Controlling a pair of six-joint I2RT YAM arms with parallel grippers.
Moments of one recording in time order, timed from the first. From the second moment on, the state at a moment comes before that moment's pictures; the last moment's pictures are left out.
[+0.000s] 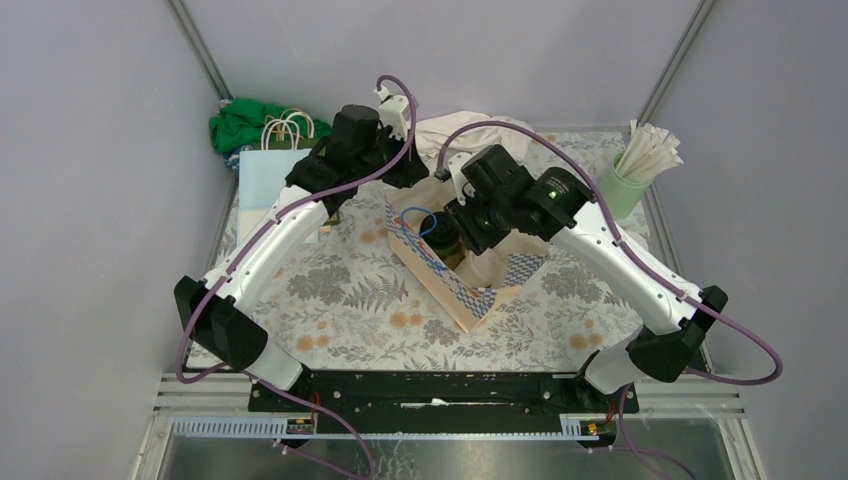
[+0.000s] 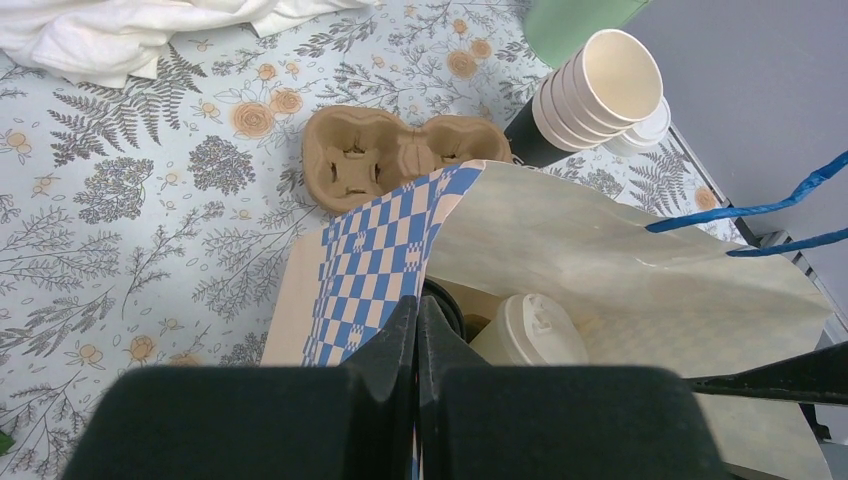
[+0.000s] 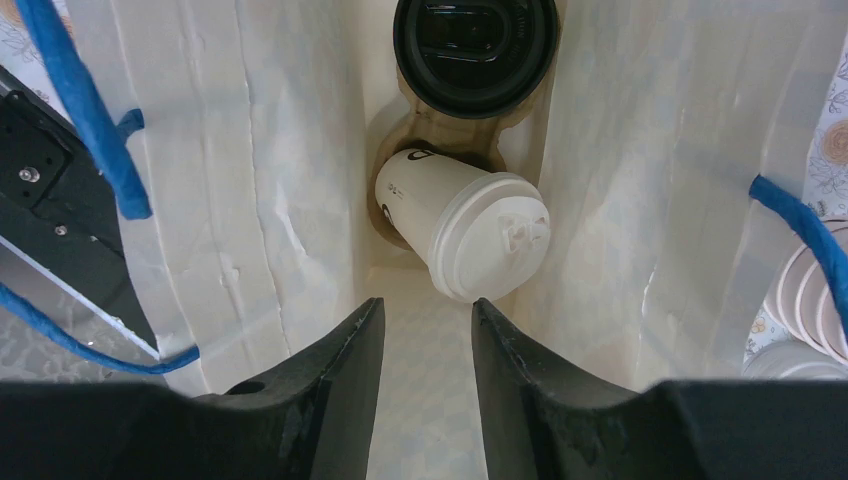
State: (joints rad) left arm -0.54 1.53 1.59 -0.52 0.29 -0.25; right arm 0.84 1.51 1.76 -1.21 0.04 0.07
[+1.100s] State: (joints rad) left arm -0.50 1.54 1.60 -0.52 0.34 -0.26; right arm 0.95 1.48 1.43 -1.12 0.13 0.06
